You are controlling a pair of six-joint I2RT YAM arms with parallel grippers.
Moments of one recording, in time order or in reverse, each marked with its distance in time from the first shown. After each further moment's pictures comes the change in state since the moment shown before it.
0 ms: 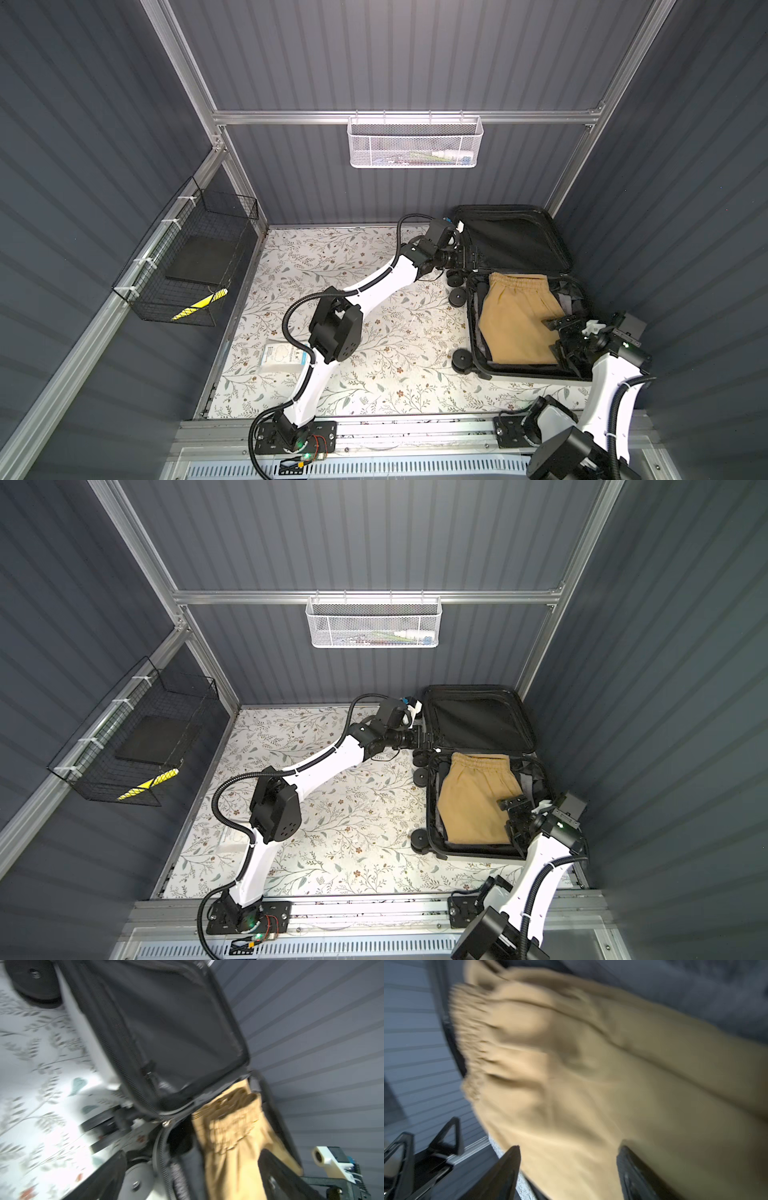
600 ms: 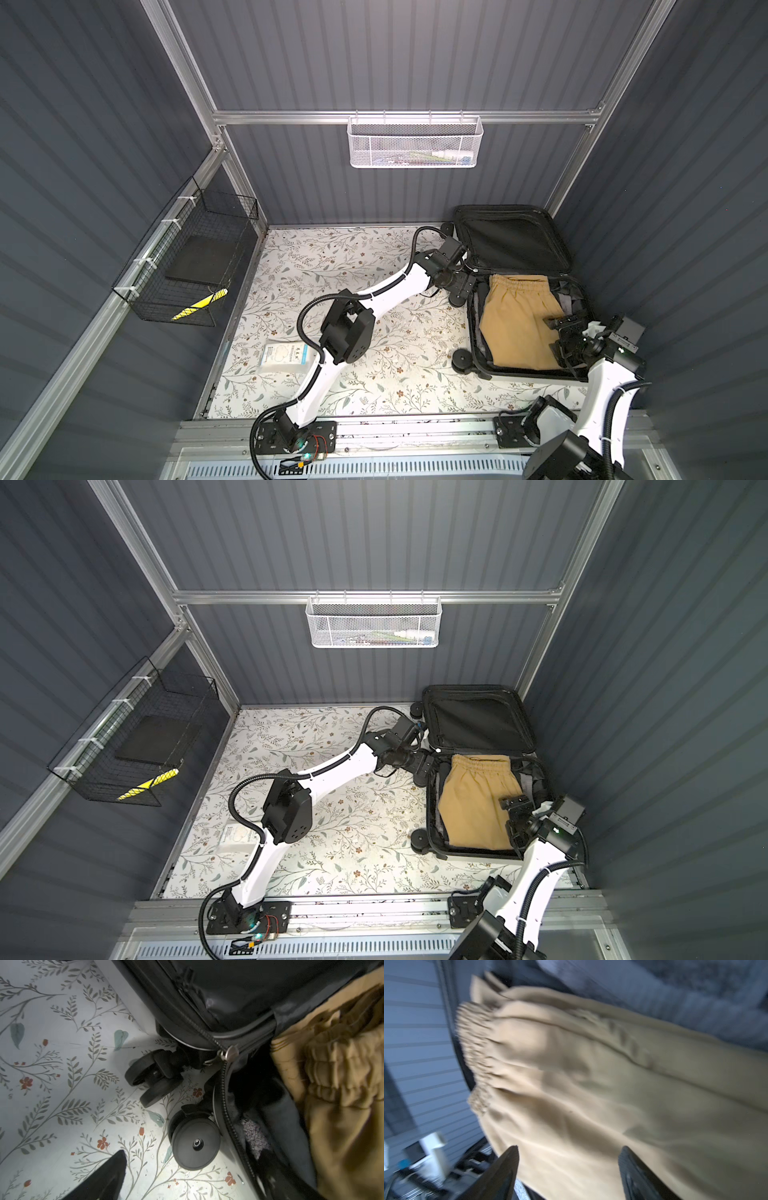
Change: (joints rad) left arm -0.075 0.095 0.050 -0.260 -0.227 0.301; right arm -0.005 -0.044 0.011 0.083 -0.034 0.064
